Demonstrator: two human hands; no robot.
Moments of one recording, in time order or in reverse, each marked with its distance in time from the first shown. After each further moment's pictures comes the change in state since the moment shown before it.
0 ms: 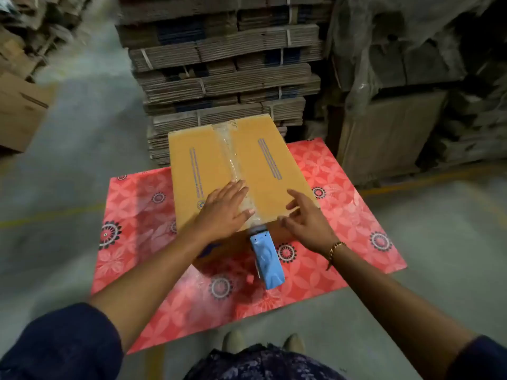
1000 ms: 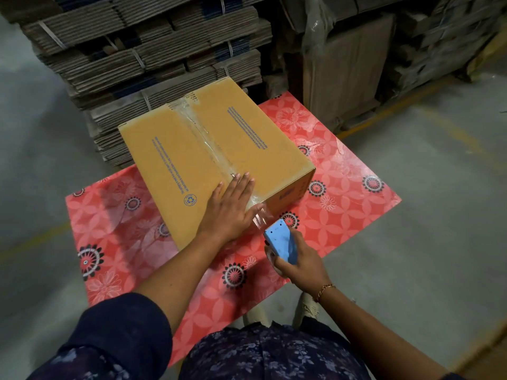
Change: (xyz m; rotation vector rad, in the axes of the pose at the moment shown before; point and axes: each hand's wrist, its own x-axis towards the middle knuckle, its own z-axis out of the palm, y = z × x) left_hand 0.025 -0.031 0.073 0.245 0.018 0.260; right_hand -0.098 0.015 0.129 -0.042 0.126 0.395
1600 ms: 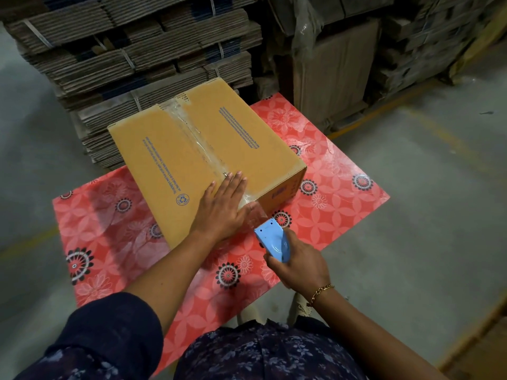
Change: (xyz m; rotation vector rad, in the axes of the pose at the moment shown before) left_hand 0.000 -0.003 0.000 -0.047 0.010 0.012; right_hand -0.013 -0.024 -0.018 -0.307 0.078 0.060
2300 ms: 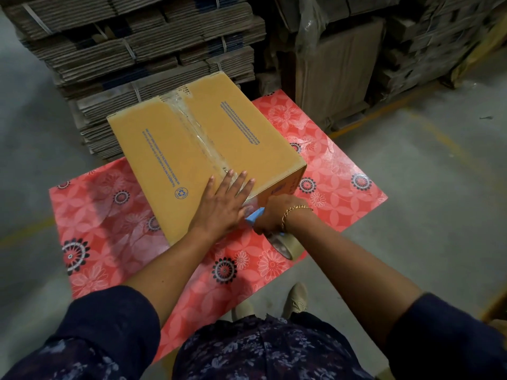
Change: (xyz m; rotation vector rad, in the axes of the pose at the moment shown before) left_hand -0.002 0.001 0.006 0.211 -0.004 0.120; right_hand 0.093 -0.073 -0.067 -0.332 -0.504 -0.038
